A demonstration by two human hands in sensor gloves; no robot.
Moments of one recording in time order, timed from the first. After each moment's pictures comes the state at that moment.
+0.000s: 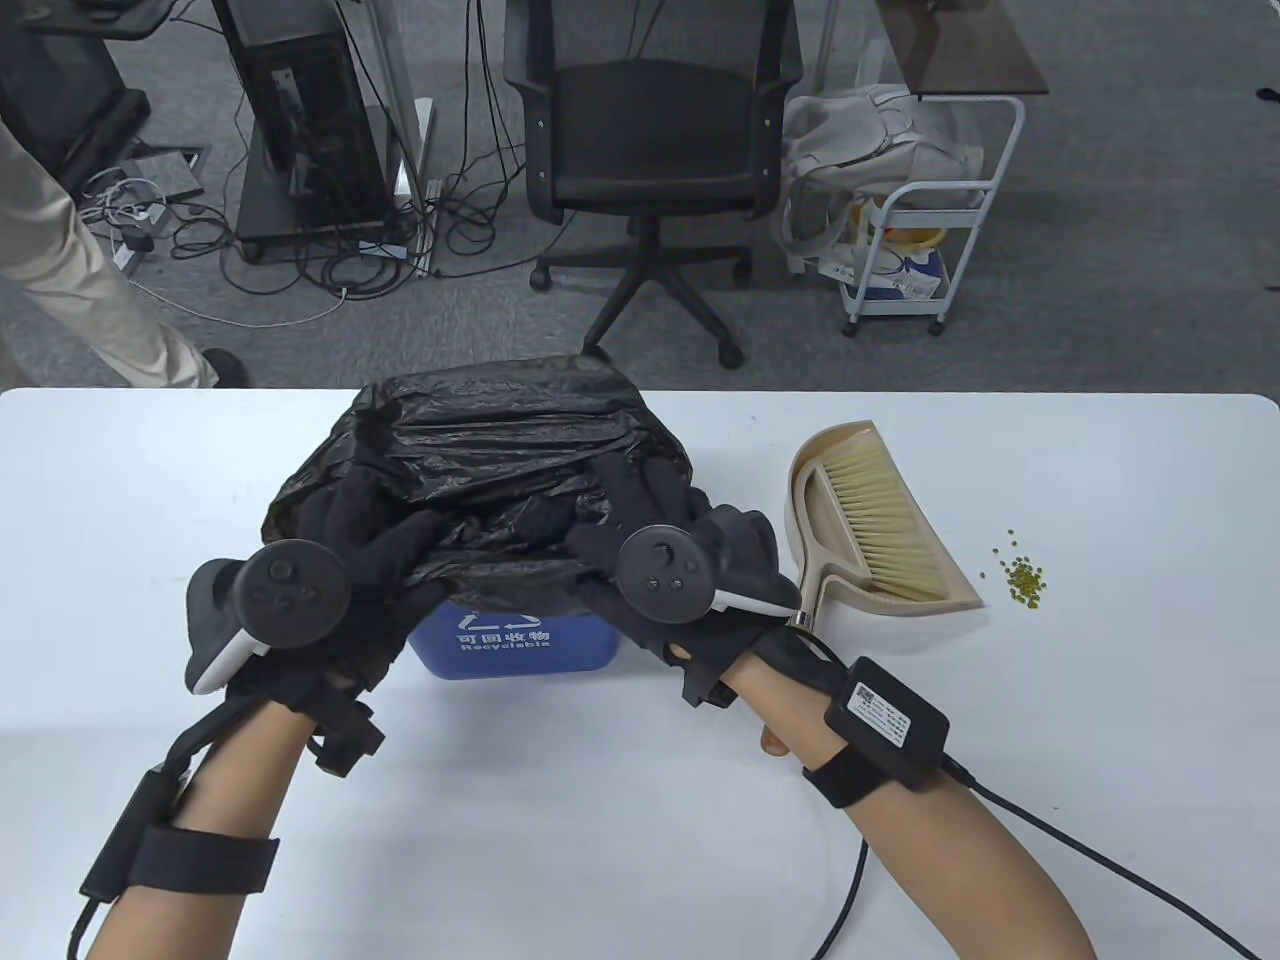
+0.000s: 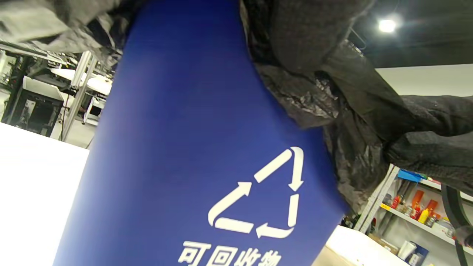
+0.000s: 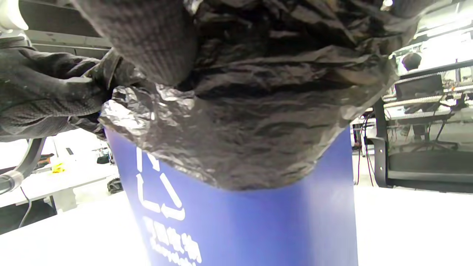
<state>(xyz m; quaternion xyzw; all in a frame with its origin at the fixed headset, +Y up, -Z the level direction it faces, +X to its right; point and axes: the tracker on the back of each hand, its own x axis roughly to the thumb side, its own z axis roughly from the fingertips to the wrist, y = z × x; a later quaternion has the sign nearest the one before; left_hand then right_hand) -0.267 -0.595 -0.312 0.05 -0.15 0.24 0.96 0.016 -0.589 -0.346 0.35 -0.05 0.93 0.14</state>
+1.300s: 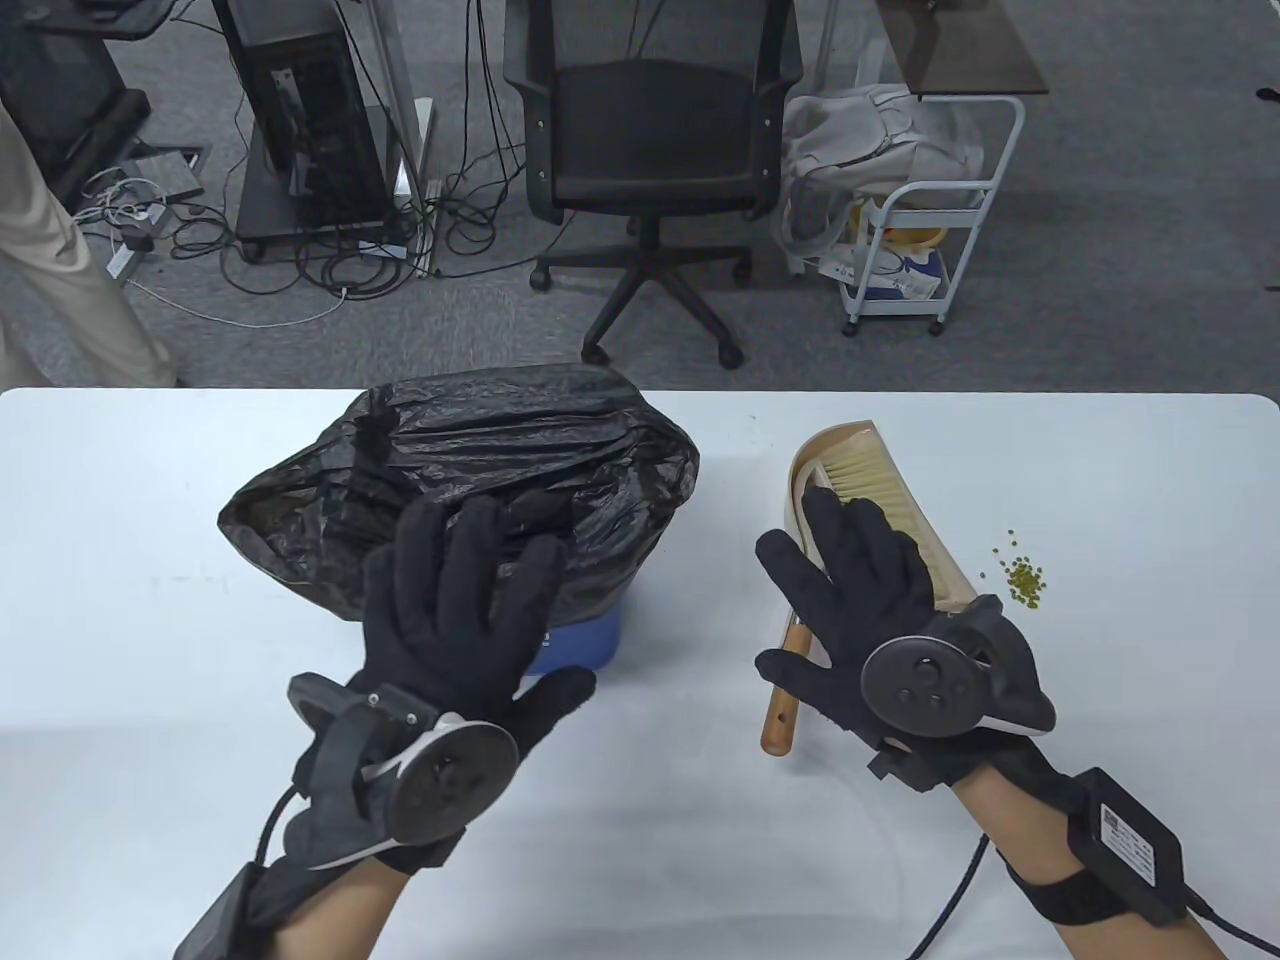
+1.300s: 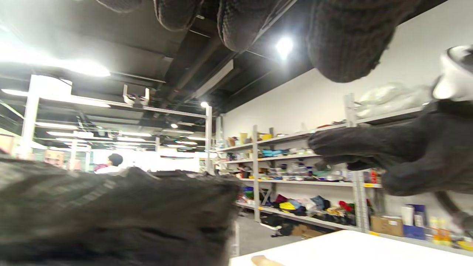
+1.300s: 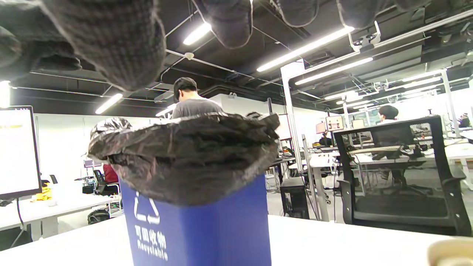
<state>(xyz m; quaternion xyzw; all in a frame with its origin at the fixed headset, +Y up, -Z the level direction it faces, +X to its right) -0.137 -0.516 -0.192 0.20 -0.25 0.06 0.95 0.168 -0.578 -0.266 0.33 -0.12 0.93 0.14</state>
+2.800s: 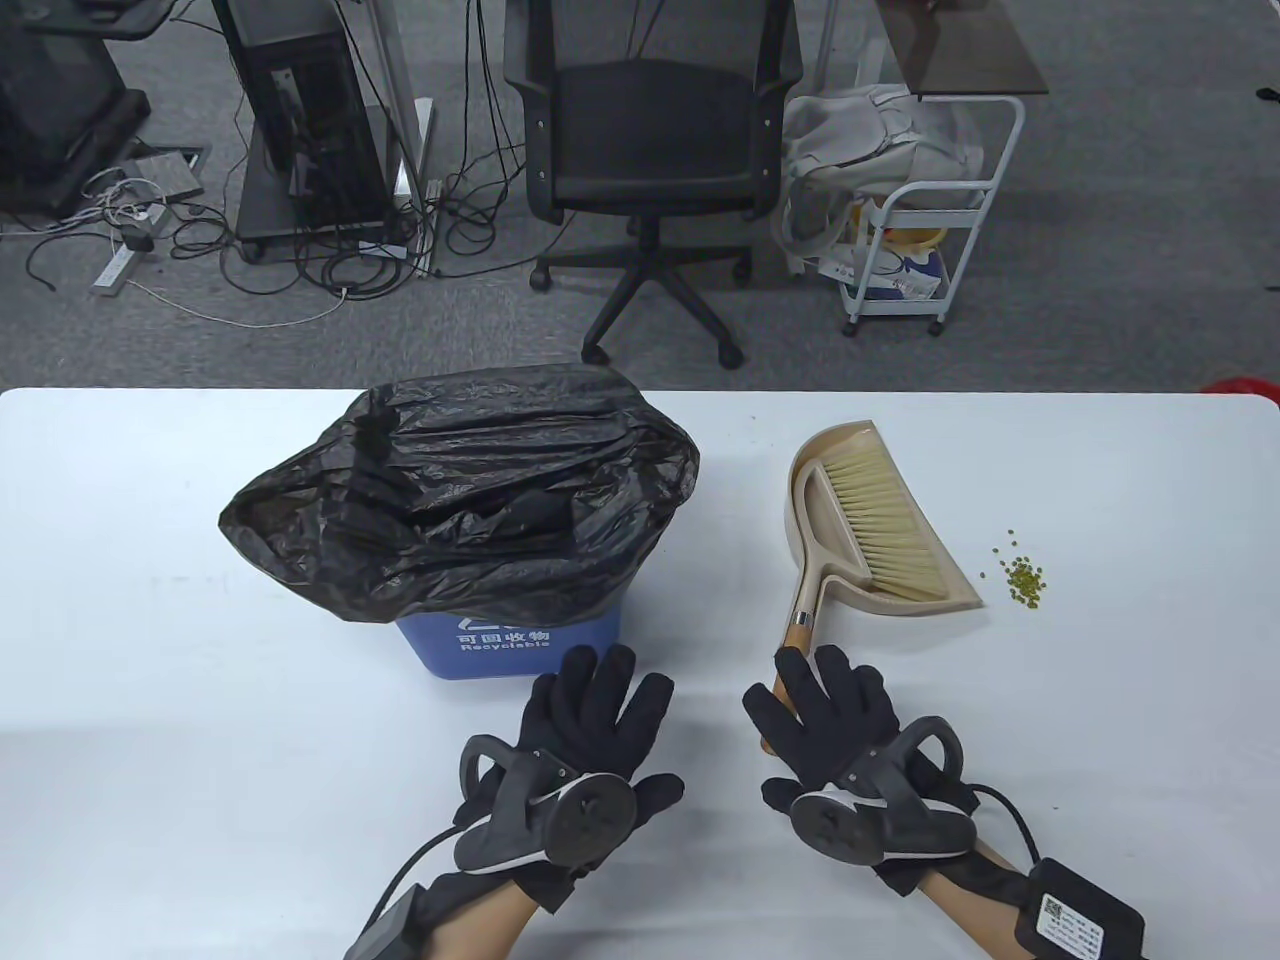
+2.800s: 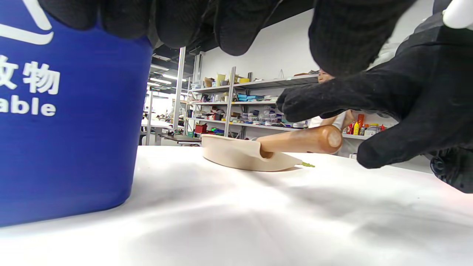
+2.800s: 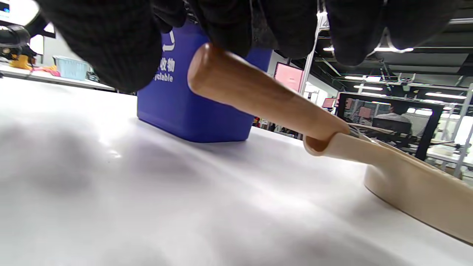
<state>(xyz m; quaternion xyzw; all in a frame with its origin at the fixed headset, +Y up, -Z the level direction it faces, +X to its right) -0.090 -0.679 -0.219 0.07 -0.29 0.09 0.95 0.147 -0.709 -0.230 0.34 -0.08 0.93 -0.06</state>
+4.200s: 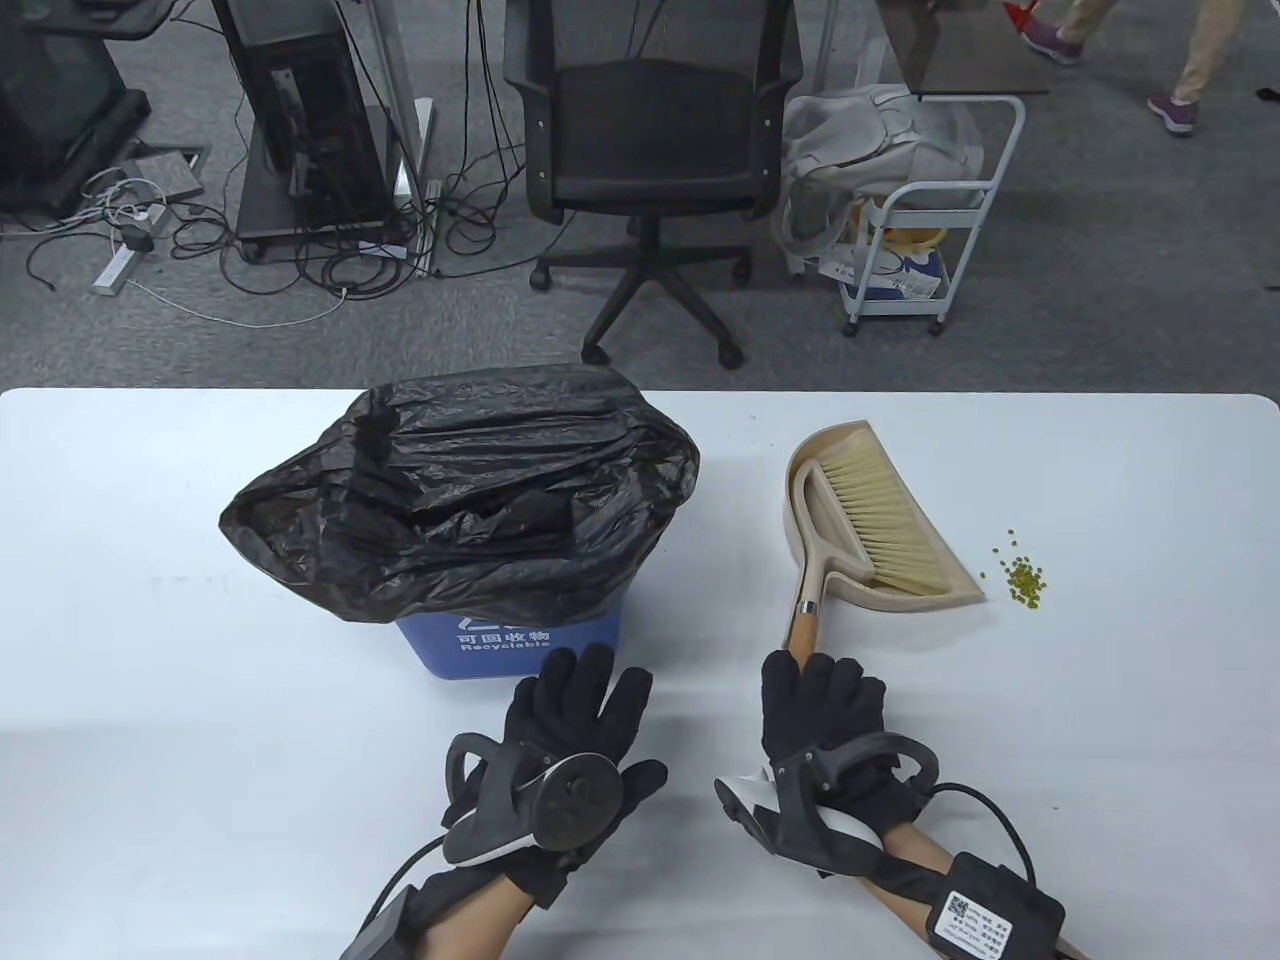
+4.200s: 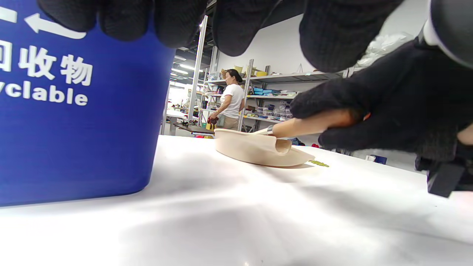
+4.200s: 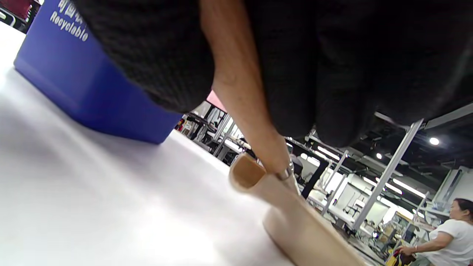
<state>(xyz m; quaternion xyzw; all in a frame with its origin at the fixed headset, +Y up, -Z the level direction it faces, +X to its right) -0.097 -0.680 -0.224 0.04 -0.25 0.10 0.96 0.111 -0.707 -0.239 0.20 -0.20 0.94 -0.22</state>
